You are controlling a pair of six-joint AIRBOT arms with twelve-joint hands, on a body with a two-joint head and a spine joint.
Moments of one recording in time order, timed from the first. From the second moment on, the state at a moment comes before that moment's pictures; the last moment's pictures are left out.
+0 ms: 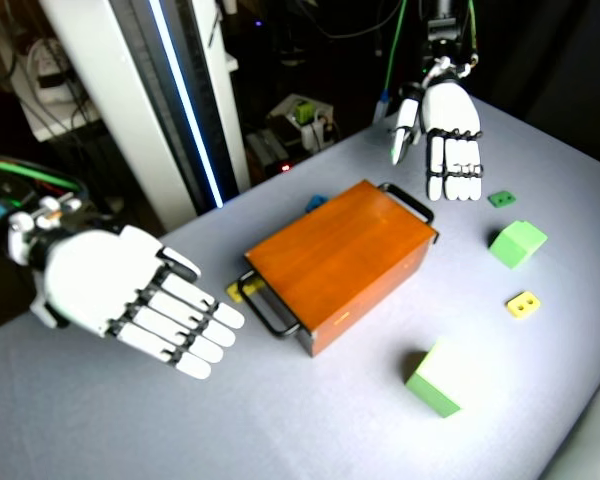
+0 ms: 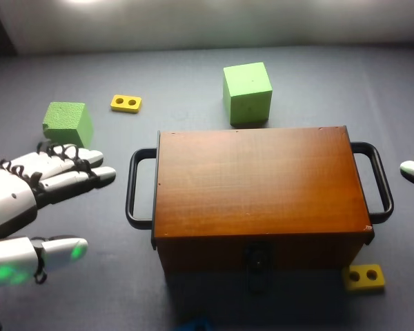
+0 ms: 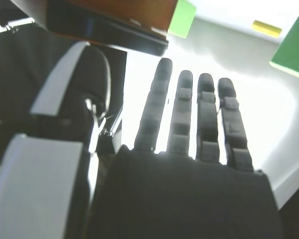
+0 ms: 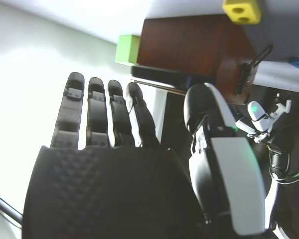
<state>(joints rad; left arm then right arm) 1.12 -0.86 1.05 0.05 -1.07 0.55 -1.20 -0.78 0.80 0.33 1.08 -1.01</state>
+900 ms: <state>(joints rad) 1.11 -0.90 1.07 0.12 -1.02 0.50 -1.08 -0.87 0.87 0.28 0.85 -1.02</state>
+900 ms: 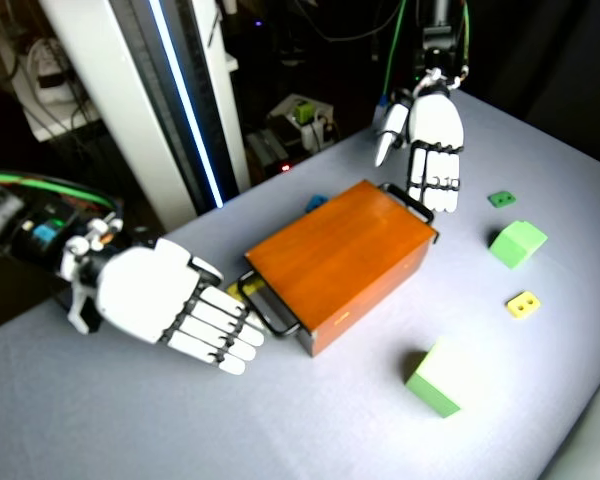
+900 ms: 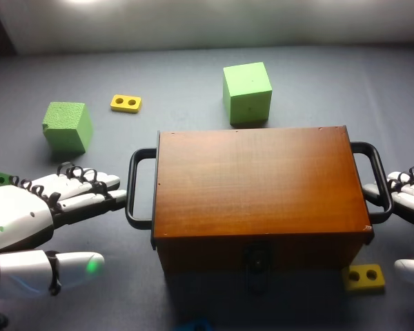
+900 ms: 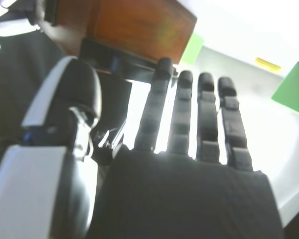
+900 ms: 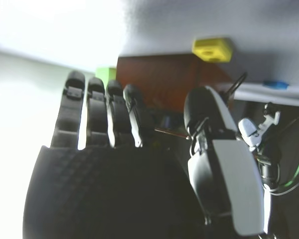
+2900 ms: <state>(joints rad) 0.88 -0.94 1.16 0.08 -1.14 0.57 -0.99 -0.86 0.89 0.30 1.13 -1.02</state>
